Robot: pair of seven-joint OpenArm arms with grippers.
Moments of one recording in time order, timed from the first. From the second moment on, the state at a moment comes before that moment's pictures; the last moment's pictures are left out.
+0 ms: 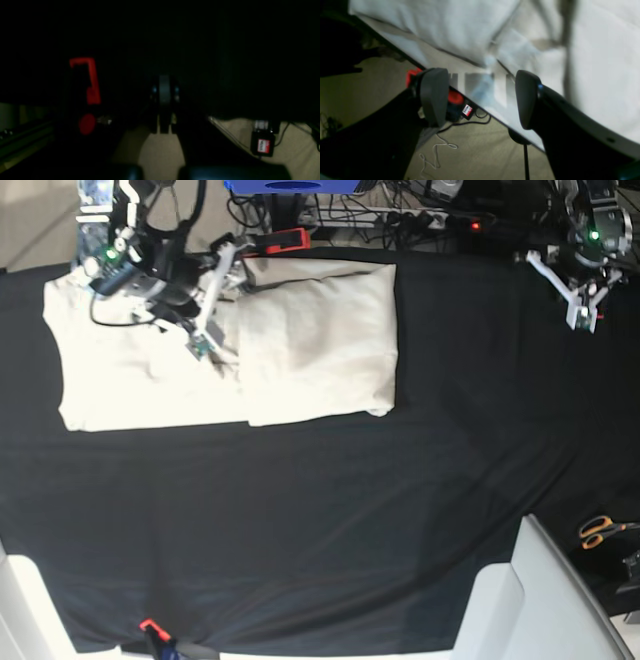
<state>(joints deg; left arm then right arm) 30.4 -18.6 -27.3 83.1 -2.7 -20.0 25.7 -22.6 -3.8 4.3 102.3 9.4 37.2 -60.8</state>
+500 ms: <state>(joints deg) 31.2 -18.2 -27.1 82.3 -3.1 -19.8 24.7 -18.0 -3.7 2.4 95.5 9.1 37.2 -60.8</state>
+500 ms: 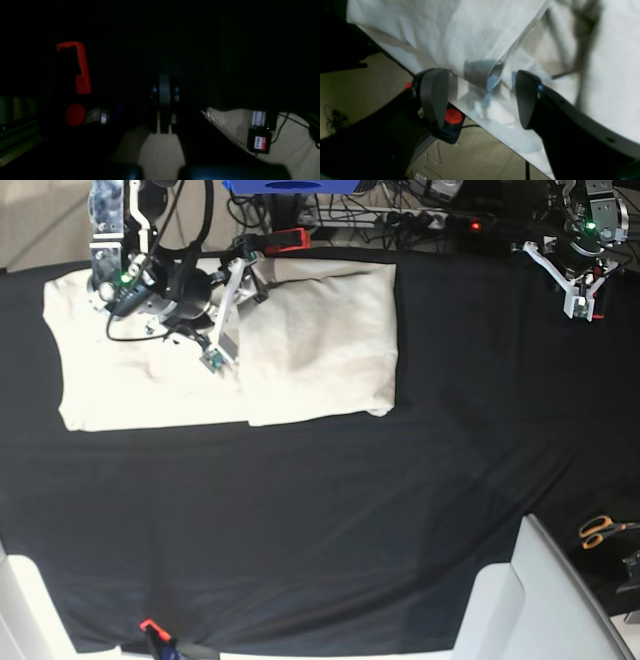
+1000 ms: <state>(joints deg) 31.1 -18.2 -27.1 82.3 -2.9 -19.8 24.7 -19.4 -3.7 1.6 93.8 9.2 37.2 -59.3</state>
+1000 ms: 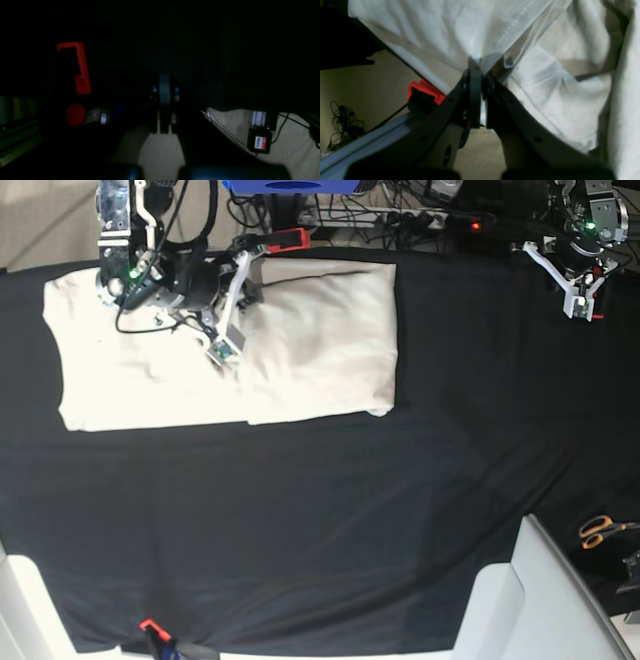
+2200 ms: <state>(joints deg) 30.7 -18.2 -27.1 82.3 -2.7 -19.8 24.7 -23.2 -3.8 1.7 98.6 9.4 34.6 -65.5</state>
